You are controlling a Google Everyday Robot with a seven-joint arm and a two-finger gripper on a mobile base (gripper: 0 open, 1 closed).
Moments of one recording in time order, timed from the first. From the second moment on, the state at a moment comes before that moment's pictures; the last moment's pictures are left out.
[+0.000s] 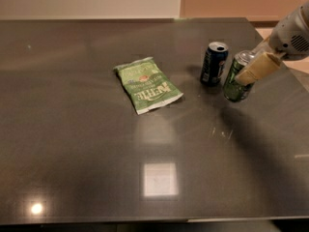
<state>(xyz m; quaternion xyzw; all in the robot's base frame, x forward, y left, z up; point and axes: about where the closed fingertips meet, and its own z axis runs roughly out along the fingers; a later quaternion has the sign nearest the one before) 0.546 -0.231 0.942 -0.48 0.83 0.09 0.26</state>
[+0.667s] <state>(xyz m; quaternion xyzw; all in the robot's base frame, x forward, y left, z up) 0.580 -0.231 0.913 -0.47 0.84 0.10 0.24</state>
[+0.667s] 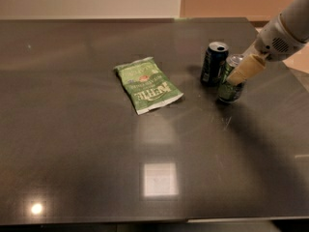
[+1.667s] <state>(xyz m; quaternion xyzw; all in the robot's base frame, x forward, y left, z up) 0.595 -0.235 0.901 -0.47 0.85 0.07 0.25</state>
